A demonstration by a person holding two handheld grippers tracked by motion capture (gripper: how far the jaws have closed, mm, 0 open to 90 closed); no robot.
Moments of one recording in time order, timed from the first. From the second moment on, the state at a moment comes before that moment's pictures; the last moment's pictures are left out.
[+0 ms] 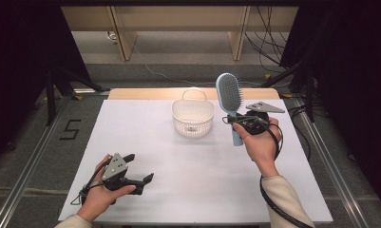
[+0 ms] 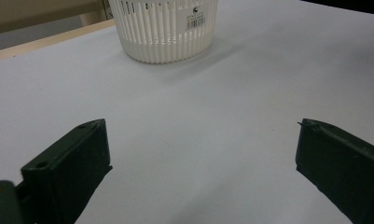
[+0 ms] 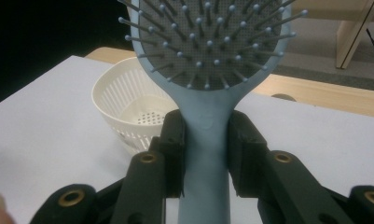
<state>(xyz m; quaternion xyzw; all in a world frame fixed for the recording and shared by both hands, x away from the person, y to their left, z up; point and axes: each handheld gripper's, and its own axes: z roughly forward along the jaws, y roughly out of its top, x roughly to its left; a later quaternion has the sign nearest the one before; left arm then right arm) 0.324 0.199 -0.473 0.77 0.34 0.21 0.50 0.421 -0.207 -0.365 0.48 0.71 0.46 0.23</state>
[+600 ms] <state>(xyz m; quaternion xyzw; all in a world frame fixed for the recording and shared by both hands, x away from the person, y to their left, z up) 0.324 0.199 -0.473 0.77 0.34 0.21 0.50 0.423 -0.204 -0.364 0.47 0.71 0.46 0.23</state>
